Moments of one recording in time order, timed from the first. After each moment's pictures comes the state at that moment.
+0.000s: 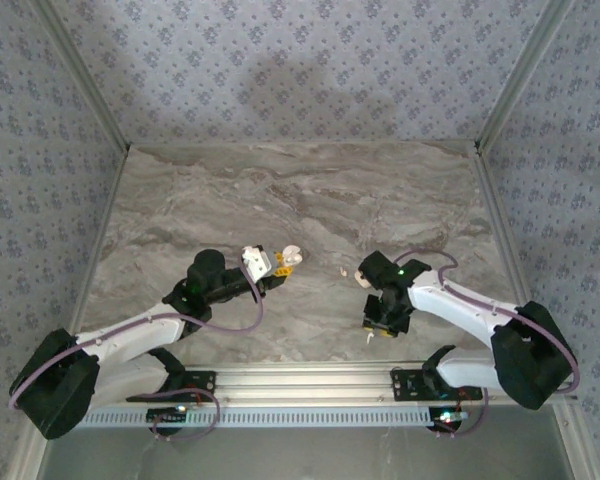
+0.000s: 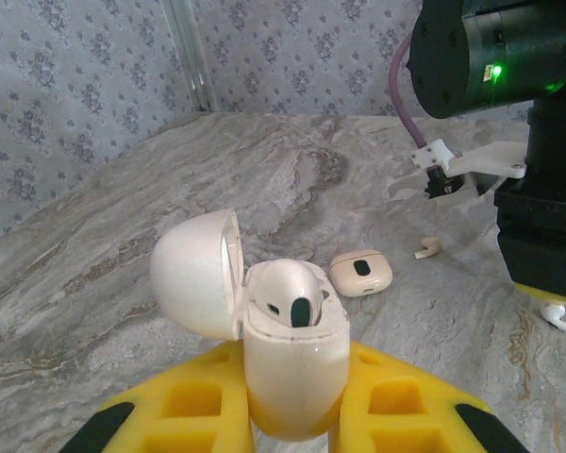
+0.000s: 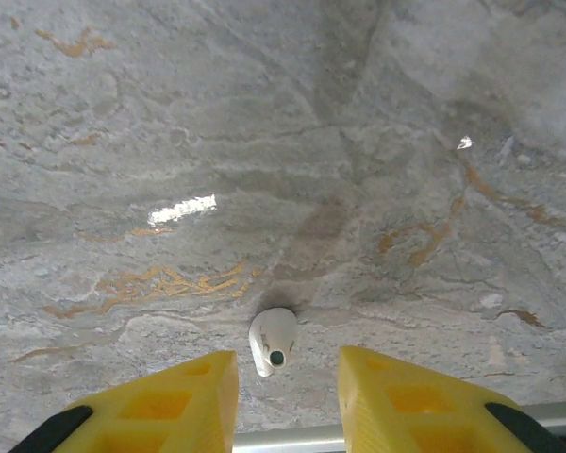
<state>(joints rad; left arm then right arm) -0.71 1.07 0.37 0.52 0.41 0.21 0.65 1.26 0.66 -0.94 -0.16 0.94</state>
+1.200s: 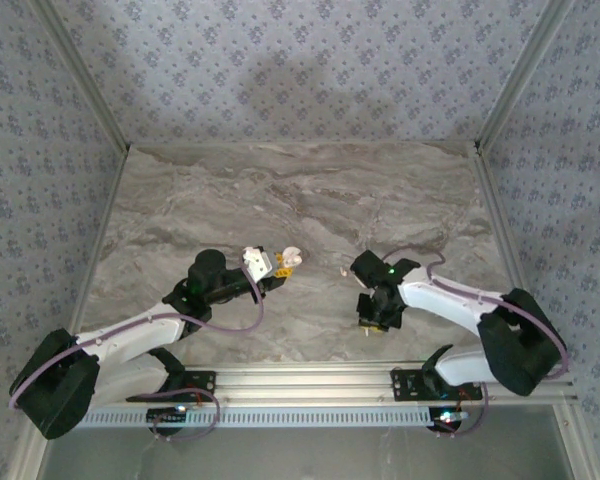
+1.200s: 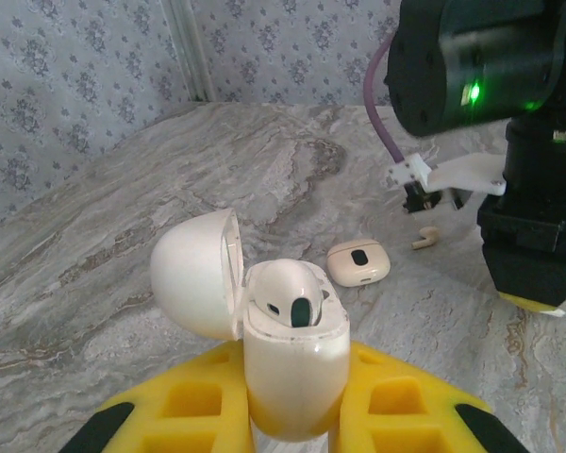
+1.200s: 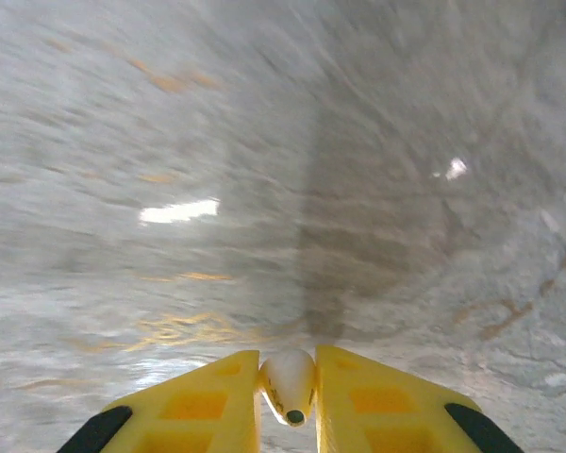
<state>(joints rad) -0.71 1.07 0.37 0.50 0.41 0.22 0.68 1.31 0.67 -0.83 -0.14 0.87</state>
